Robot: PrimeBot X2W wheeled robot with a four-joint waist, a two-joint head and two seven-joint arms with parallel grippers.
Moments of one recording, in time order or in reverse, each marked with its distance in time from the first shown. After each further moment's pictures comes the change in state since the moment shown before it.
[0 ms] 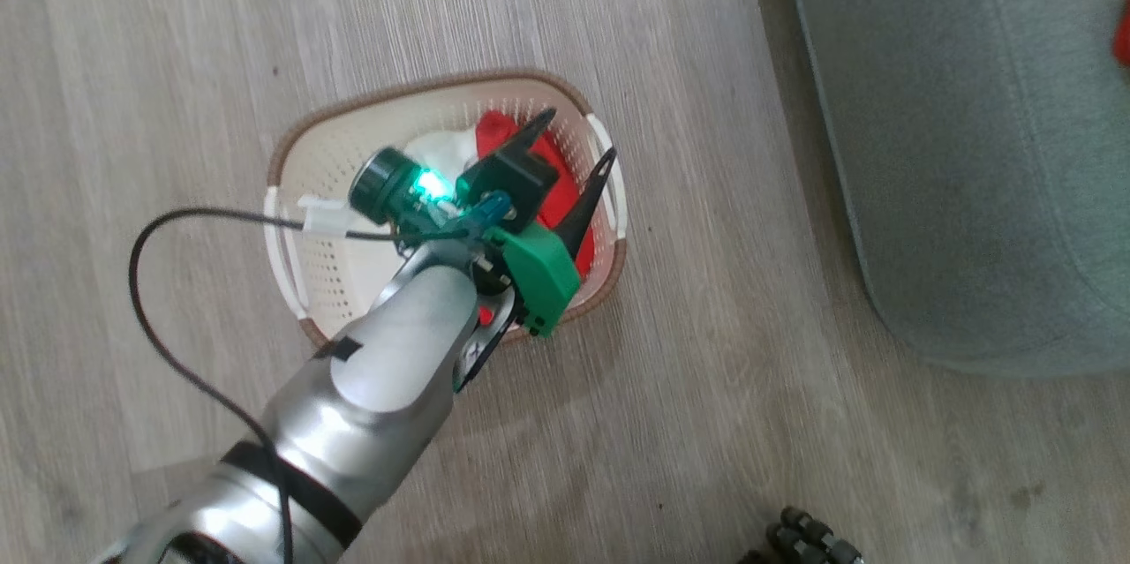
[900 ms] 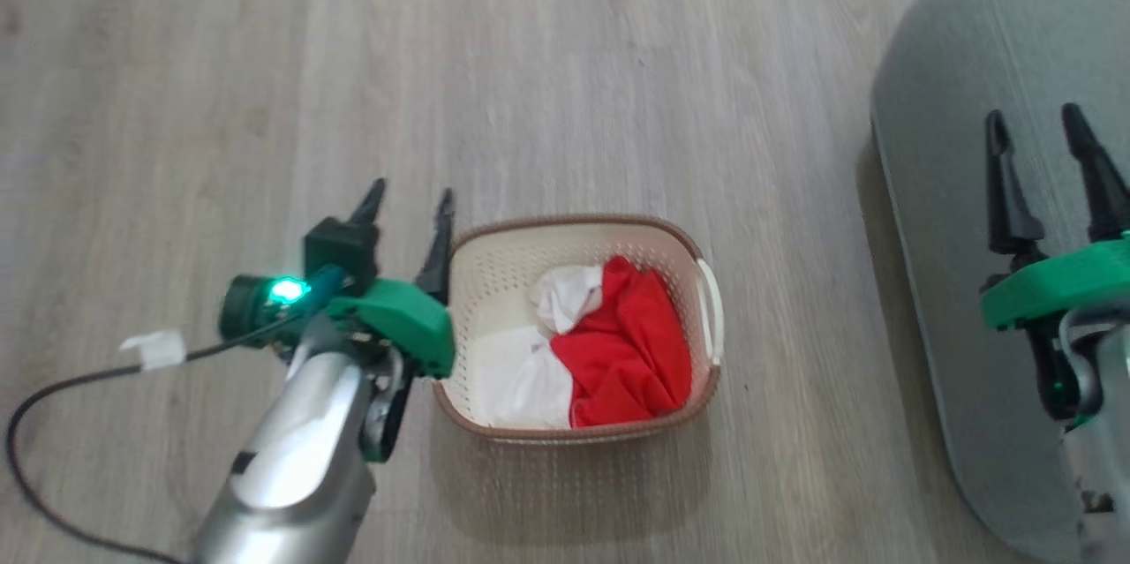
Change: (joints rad) left arm 0.336 0.022 0.476 -0.142 0.117 0.044 0.000; right arm 0.209 0.228 0.269 -0.385 -0.002 0.000 0.000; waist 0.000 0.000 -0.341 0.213
